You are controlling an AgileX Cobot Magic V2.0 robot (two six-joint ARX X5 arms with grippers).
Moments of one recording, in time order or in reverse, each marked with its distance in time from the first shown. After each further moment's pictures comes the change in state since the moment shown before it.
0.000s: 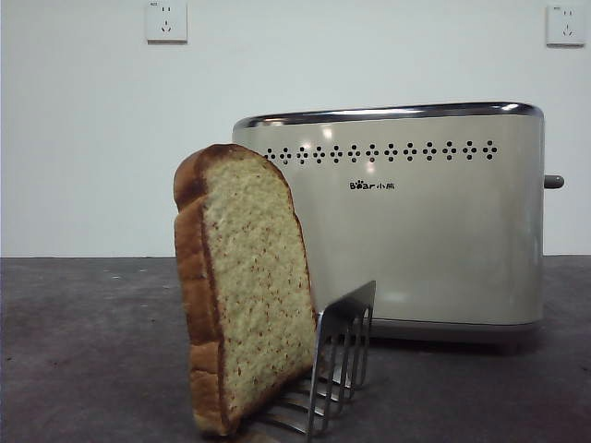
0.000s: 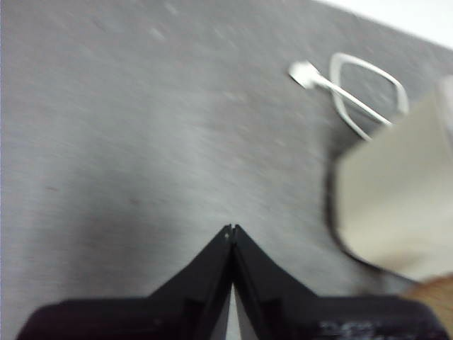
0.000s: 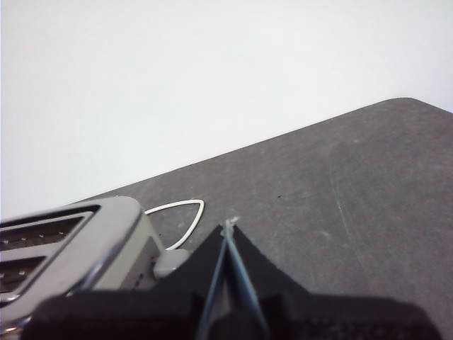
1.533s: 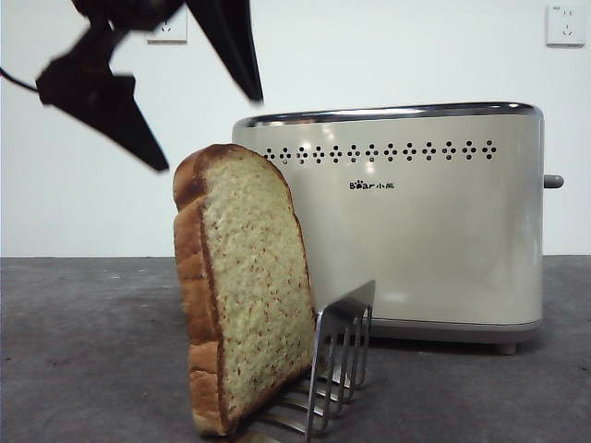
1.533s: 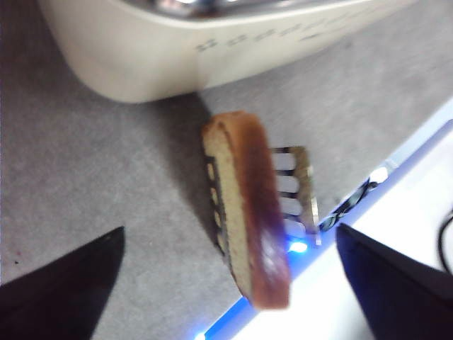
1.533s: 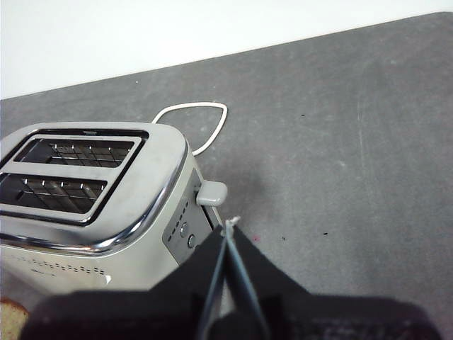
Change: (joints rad) left arm -0.702 0.791 0.543 -0.303 0.002 0.040; right arm 0.000 0.391 0.485 -0.458 -0.150 -0.141
